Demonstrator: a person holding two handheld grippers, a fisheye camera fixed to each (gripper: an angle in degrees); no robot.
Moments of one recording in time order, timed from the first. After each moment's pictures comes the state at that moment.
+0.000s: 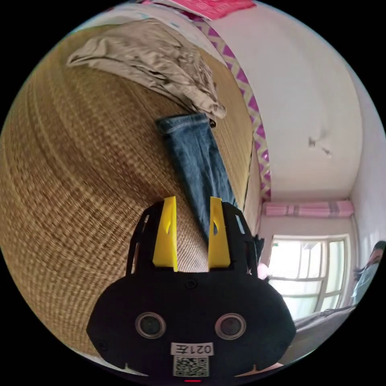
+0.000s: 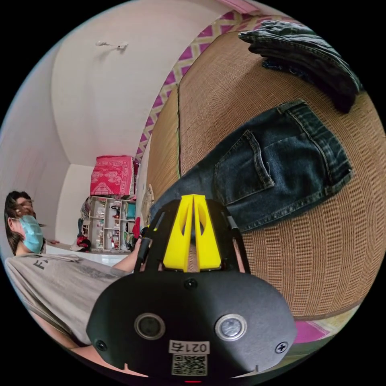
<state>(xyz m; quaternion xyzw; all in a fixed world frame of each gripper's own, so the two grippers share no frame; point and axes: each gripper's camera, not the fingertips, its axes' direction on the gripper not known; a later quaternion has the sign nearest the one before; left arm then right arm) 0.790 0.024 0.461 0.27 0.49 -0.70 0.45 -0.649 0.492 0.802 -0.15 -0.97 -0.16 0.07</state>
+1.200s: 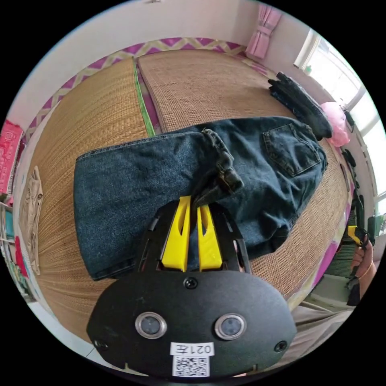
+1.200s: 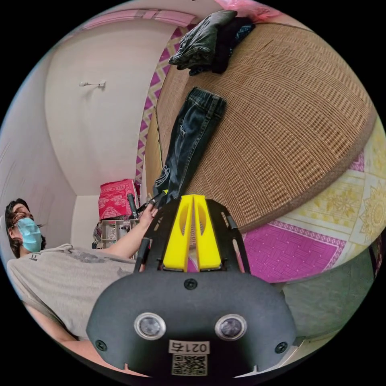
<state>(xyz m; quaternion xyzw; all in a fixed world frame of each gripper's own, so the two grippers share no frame) 0.901 -0.343 0.067 0.20 0.26 -0.29 0.90 -0.640 0.598 1.066 -0.25 -0.96 -0.09 0.07</state>
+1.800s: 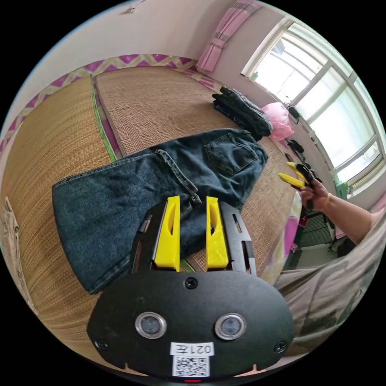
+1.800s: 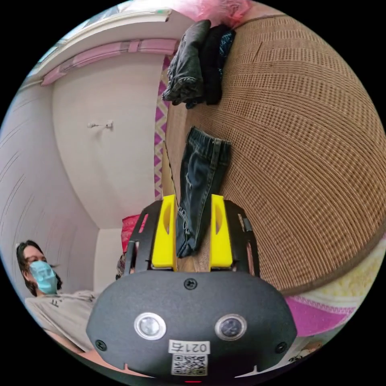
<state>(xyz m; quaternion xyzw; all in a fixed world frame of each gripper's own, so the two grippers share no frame) 0.861 -0.277 0.010 0.30 0.37 -0.18 0.86 -0.640 0.477 1.063 -0.31 -0.95 0.03 0.02</state>
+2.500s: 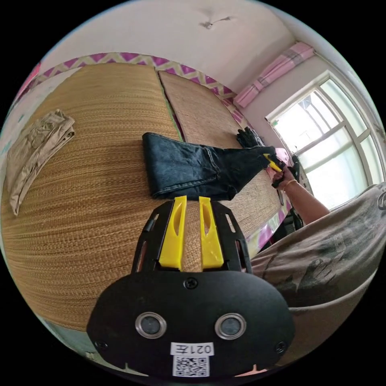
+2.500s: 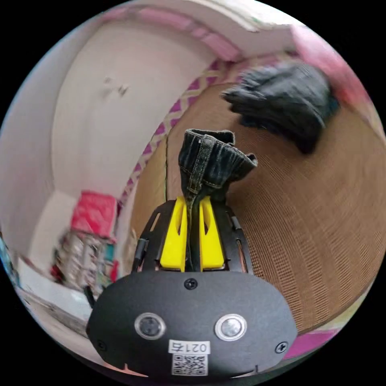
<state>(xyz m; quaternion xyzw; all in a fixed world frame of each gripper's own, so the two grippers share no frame) 0.792 0.023 0.080 0.30 0.43 -0.35 0.78 -0.382 0.247 0.918 -0.07 -0.98 -0.01 0.19</state>
